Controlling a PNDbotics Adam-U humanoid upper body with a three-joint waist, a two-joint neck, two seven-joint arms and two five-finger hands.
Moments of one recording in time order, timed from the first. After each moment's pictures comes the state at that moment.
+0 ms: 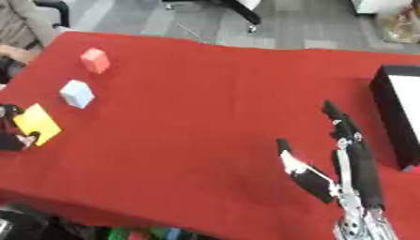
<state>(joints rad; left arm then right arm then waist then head) -0.07 0.65 0.19 -1.42 -0.80 0.19 -0.28 -0.17 -0.21 0.37 -1.79 0.72 0.08 -0.35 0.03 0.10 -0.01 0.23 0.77</state>
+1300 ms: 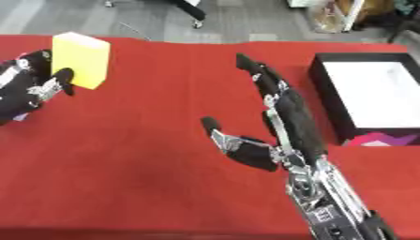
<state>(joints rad) -0.36 0.36 -0.04 -1.74 -0.02 0.12 -0.47 -0.30 -0.27 0.46 -1.97 0.76 -0.01 -0.21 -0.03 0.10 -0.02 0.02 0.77</state>
